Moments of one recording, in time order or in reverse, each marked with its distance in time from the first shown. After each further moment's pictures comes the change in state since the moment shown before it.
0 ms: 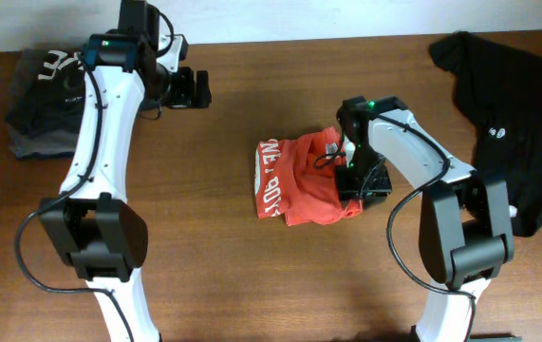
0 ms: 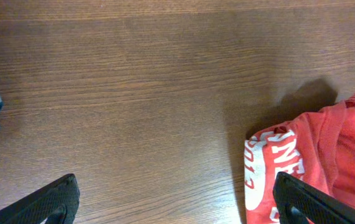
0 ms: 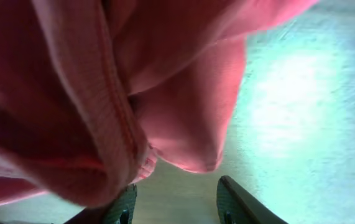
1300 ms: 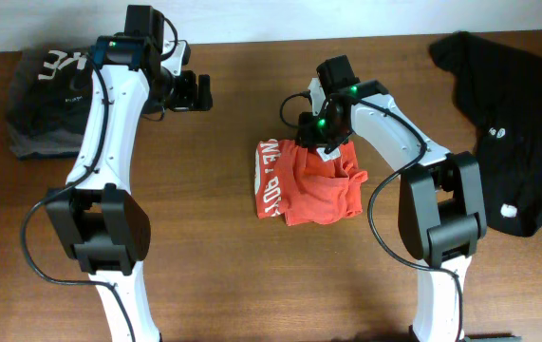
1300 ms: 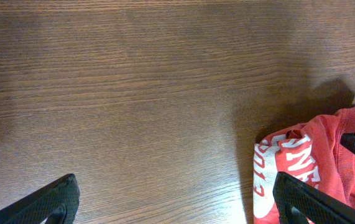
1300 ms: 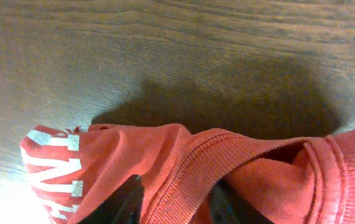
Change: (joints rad) left arm 0.000 0.047 0.000 0.013 -0.006 0.000; right arm 0.037 0.165 0.214 0.510 -0.209 -0.012
